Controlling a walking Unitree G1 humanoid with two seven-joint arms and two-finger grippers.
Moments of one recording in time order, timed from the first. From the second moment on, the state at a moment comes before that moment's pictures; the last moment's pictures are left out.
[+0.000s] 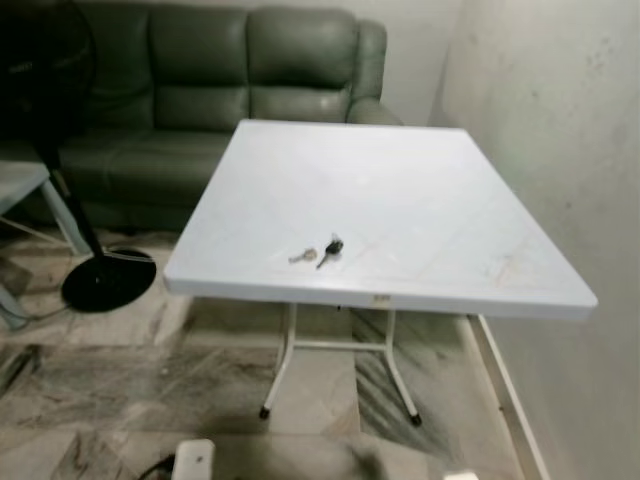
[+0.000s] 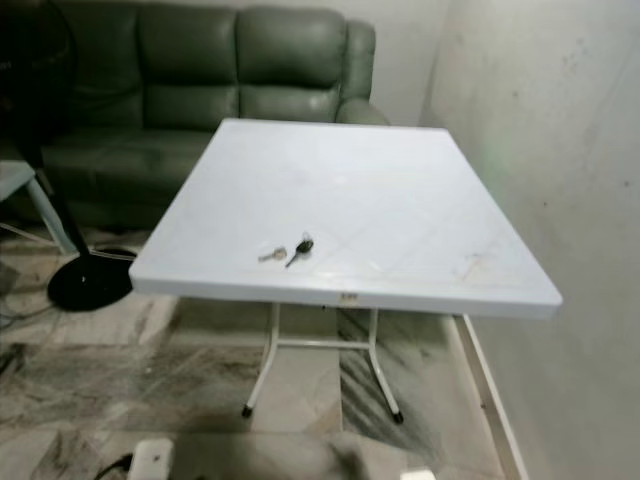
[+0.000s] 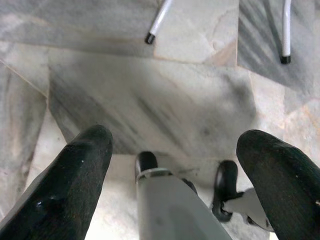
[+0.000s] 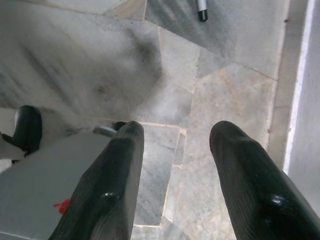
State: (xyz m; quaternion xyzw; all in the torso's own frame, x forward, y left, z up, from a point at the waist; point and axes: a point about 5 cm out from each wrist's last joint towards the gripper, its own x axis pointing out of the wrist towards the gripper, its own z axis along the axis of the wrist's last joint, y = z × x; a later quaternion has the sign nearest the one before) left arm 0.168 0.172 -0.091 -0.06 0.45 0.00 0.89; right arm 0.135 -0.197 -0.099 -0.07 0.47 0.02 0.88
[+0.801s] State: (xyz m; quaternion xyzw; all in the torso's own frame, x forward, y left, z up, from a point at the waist) left arm 0.193 0.172 -0.077 -0.05 0.40 -0.01 0.91; right arm 0.167 -0.199 -0.085 -0.07 0.41 0.02 0.91
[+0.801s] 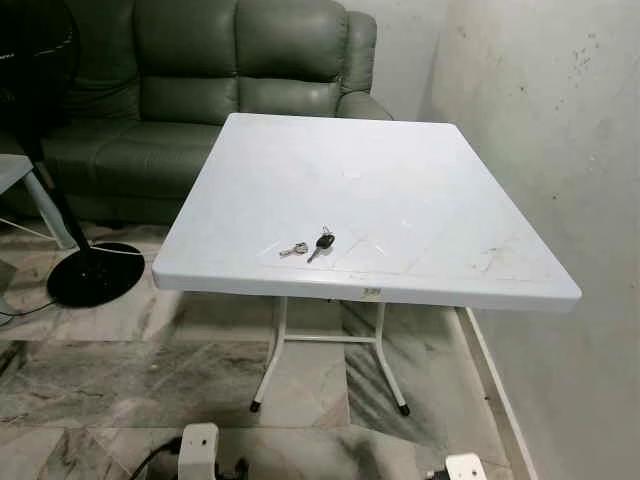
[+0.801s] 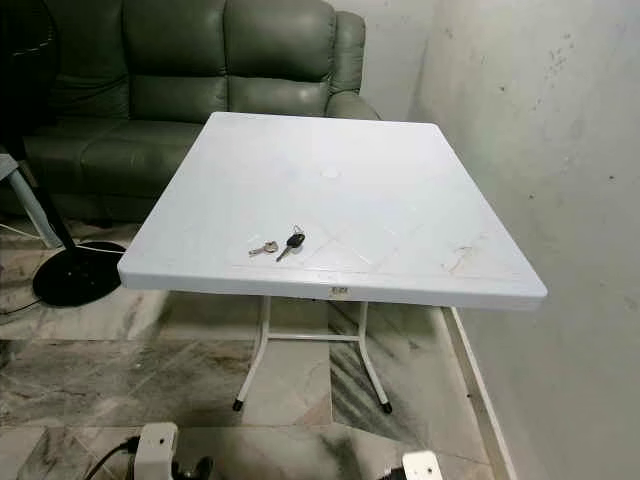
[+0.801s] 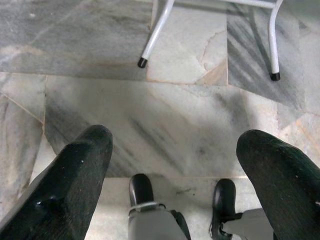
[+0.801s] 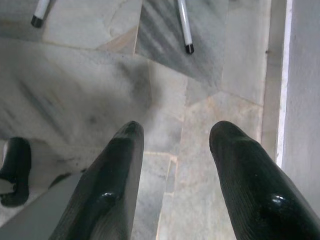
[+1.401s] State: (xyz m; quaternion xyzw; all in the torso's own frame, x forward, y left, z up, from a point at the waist) left arm 0.191 0.170 -0.079 -0.06 0.40 -0.01 0.91; right arm 0.162 -0.198 -0.087 -0.08 0.42 0.02 0.90
